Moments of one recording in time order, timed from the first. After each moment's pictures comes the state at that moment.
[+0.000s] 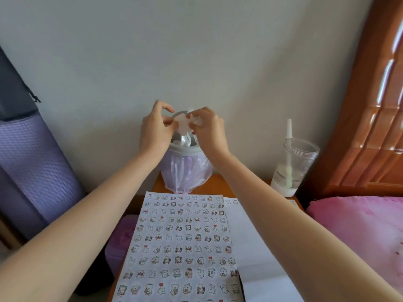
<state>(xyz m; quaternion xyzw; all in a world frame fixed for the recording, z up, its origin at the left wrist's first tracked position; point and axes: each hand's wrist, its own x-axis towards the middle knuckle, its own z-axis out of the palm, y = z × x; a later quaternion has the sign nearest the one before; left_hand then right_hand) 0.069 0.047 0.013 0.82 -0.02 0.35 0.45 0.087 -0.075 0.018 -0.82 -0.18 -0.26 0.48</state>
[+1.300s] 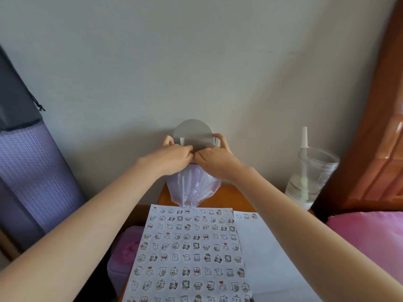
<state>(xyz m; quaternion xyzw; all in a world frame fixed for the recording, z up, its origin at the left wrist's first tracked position) 0.102 0.056 -0.009 0.98 -0.15 0.08 0.07 0.111 -0.094 -0.018 -0.89 -0.37 -0.24 -0.10</state>
